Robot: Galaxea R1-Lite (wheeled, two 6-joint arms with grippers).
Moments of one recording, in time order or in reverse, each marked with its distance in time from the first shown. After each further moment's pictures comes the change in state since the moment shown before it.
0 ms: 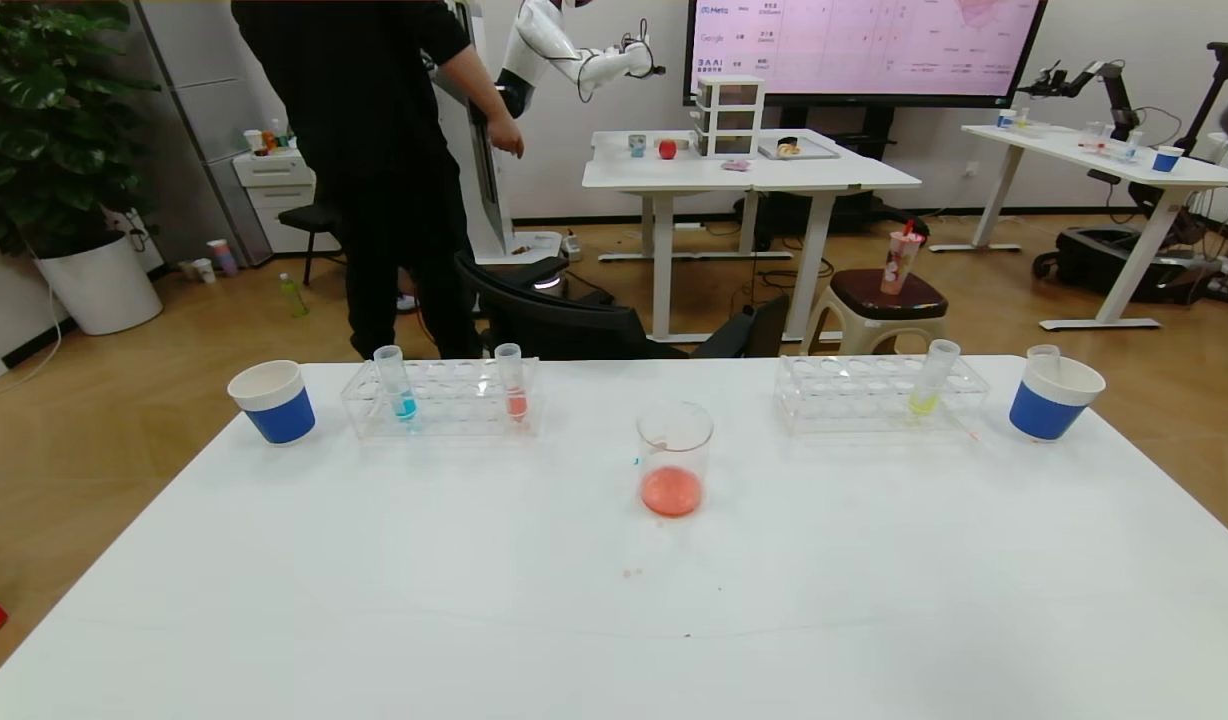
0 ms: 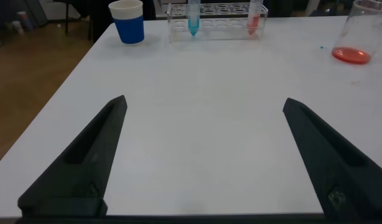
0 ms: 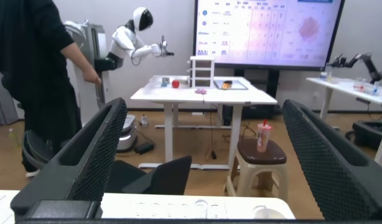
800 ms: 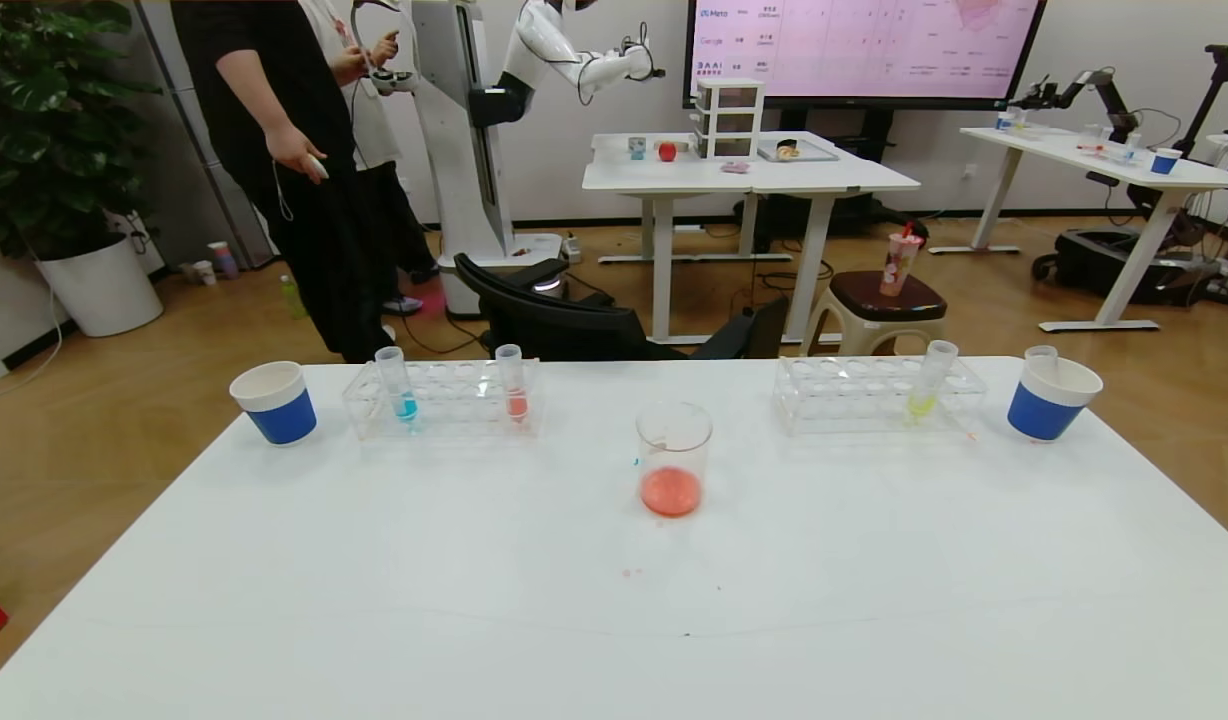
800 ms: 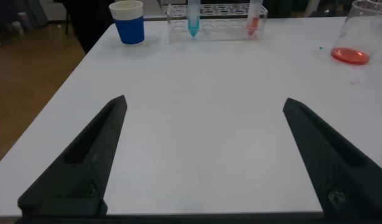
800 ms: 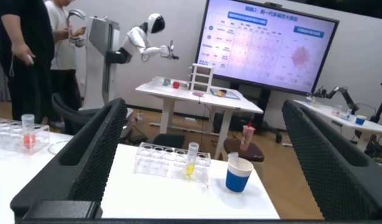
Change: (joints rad) left arm 0.000 0.000 0.000 0.000 -0.001 0.000; right arm 0.007 -0.956 0.227 0.700 0.074 -0.133
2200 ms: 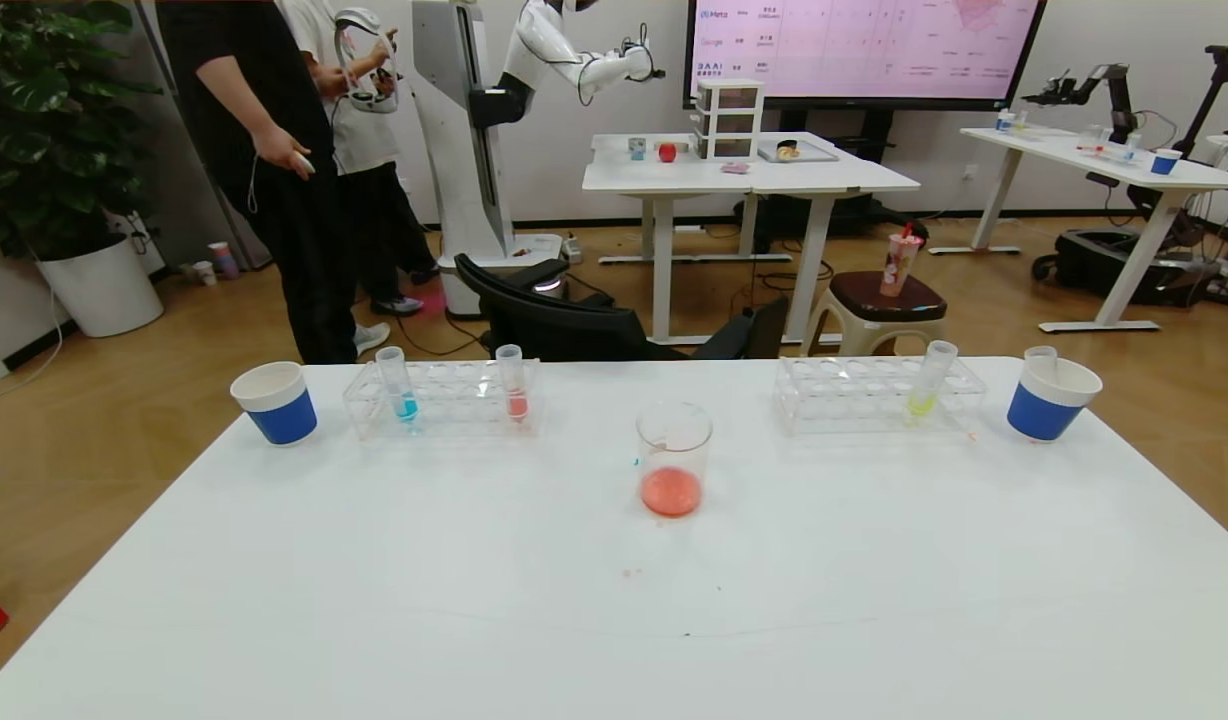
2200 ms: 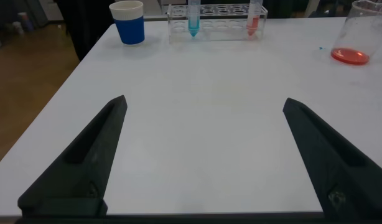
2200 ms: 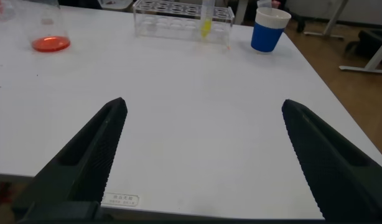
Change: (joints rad) left arm 0.000 0.000 0.000 0.000 0.001 0.000; right arm 0.029 -0.231 0.440 0.240 -0.083 0.035
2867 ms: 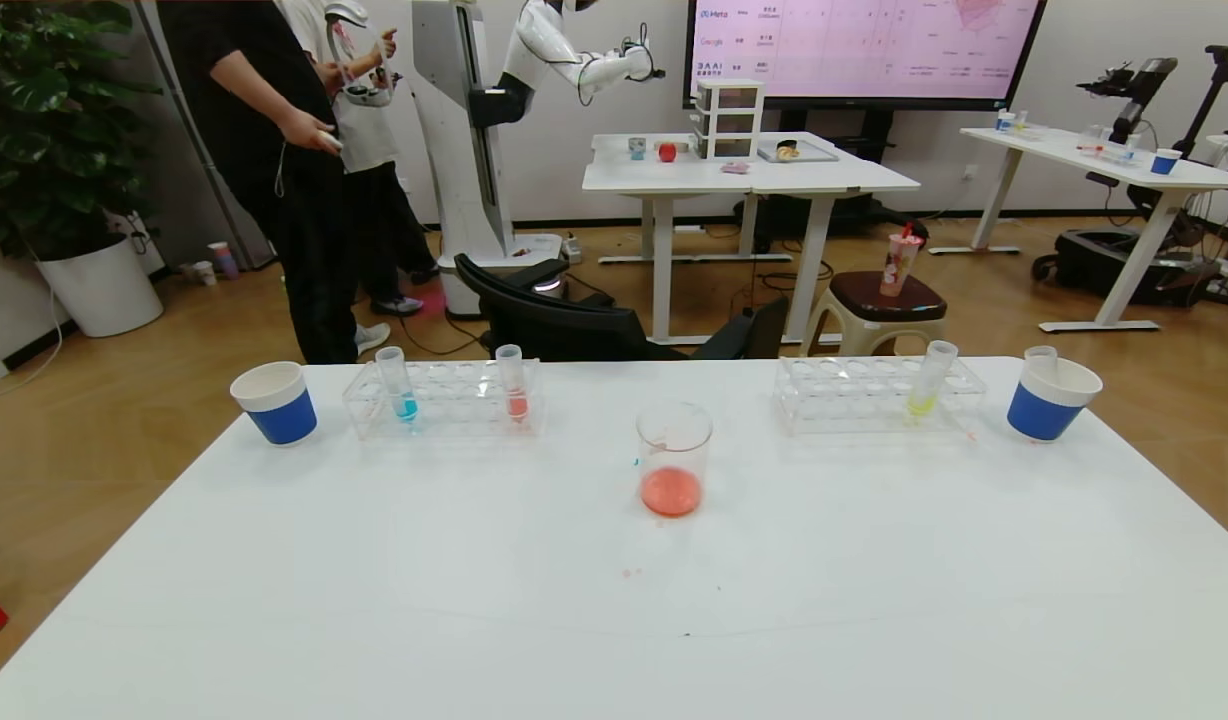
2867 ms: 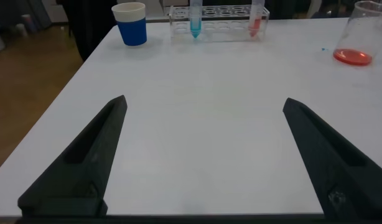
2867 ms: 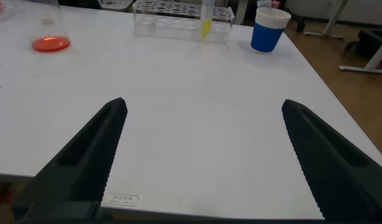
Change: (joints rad) left arm 0.000 0.000 0.000 -0.013 0.007 0.004; right arm 0.000 0.000 0.000 0.000 0.000 0.000
